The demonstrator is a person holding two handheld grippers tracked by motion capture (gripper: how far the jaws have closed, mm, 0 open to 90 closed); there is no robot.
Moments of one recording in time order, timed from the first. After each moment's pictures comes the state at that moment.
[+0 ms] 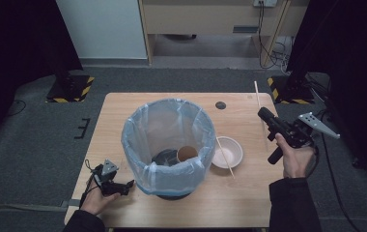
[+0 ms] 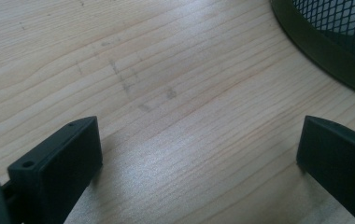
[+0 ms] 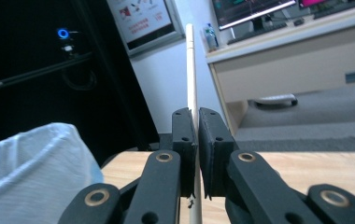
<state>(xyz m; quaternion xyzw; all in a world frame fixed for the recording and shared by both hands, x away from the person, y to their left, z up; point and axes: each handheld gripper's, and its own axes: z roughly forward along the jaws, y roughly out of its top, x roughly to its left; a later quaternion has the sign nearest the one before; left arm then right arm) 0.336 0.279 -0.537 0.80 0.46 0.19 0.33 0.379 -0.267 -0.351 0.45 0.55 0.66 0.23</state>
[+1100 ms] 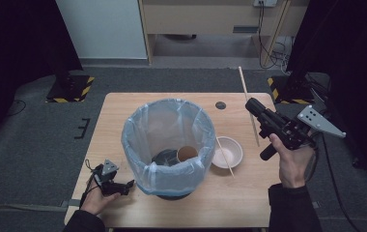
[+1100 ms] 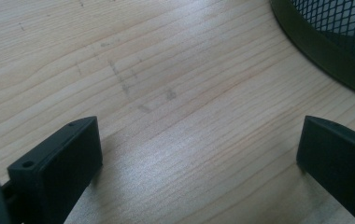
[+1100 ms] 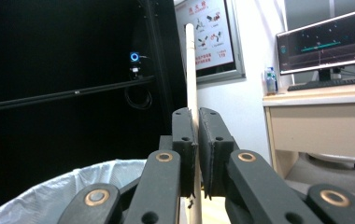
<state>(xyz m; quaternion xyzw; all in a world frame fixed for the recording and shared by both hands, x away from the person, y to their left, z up) 0.336 0.278 -0.537 0.80 0.46 0.19 0.33 0.345 -0.224 -0.290 0.32 0.56 0.73 0.23</state>
